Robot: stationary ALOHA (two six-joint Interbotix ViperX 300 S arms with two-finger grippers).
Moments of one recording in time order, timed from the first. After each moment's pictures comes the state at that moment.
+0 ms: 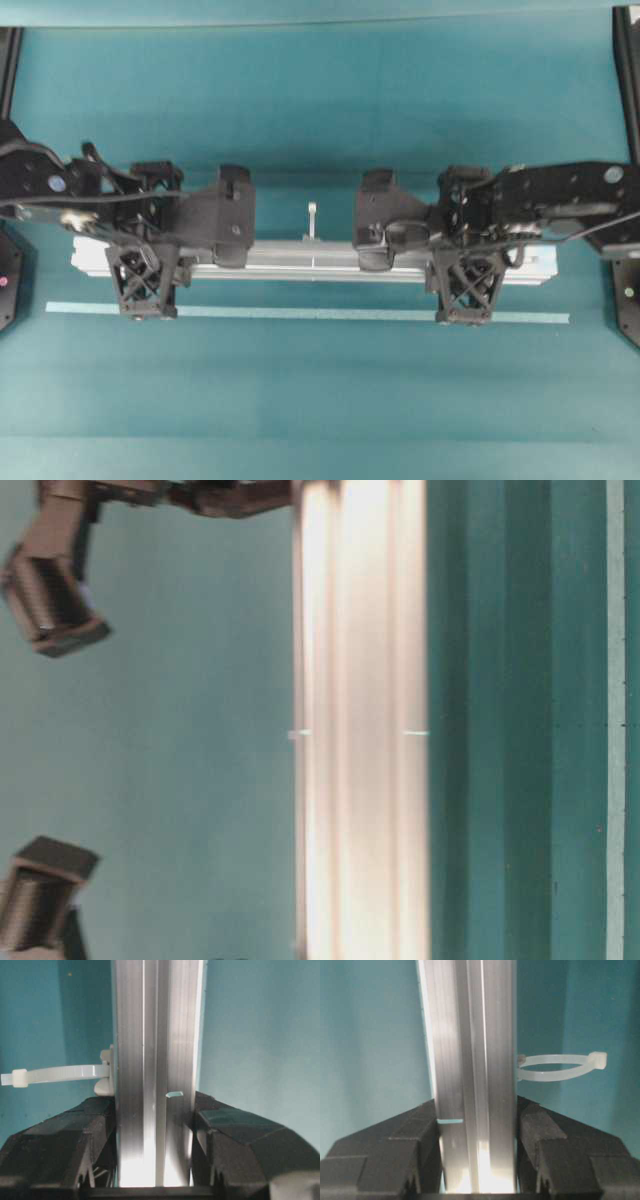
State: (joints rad) left arm 0.04 -0.16 0.60 0.02 0.85 0.01; right arm -0.02 -0.07 0.50 0.00 0.96 0.03
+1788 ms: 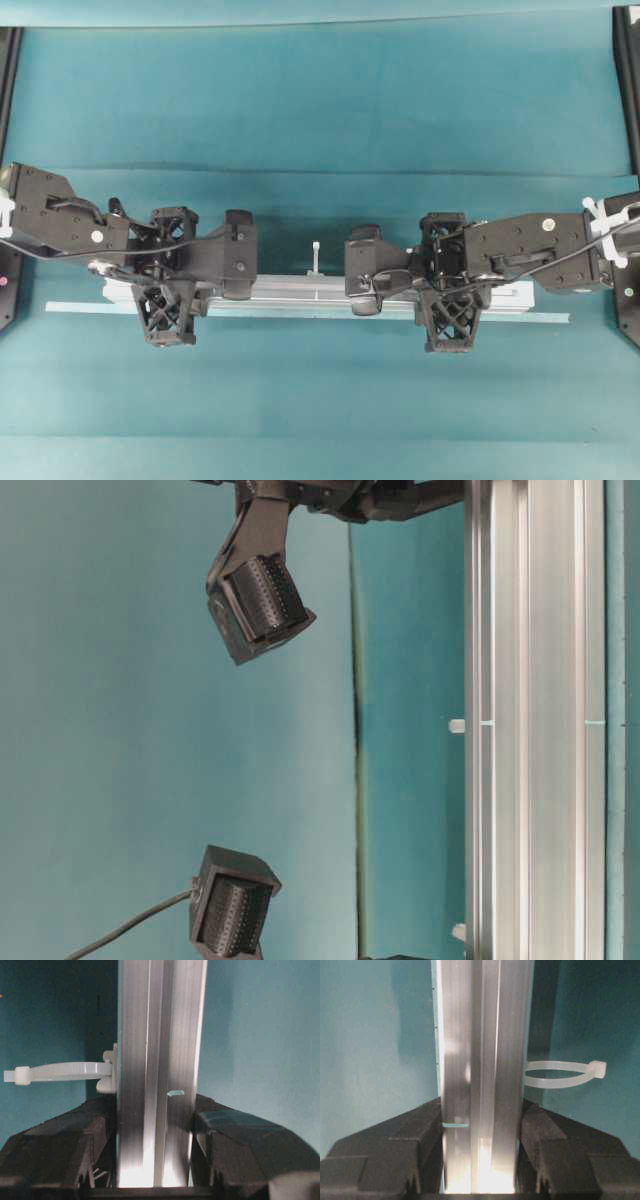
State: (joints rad) left arm -0.01 -0.01 0.76 0.02 0.45 -0.05; right arm 0.03 0.09 0.60 0.00 0.72 0.03
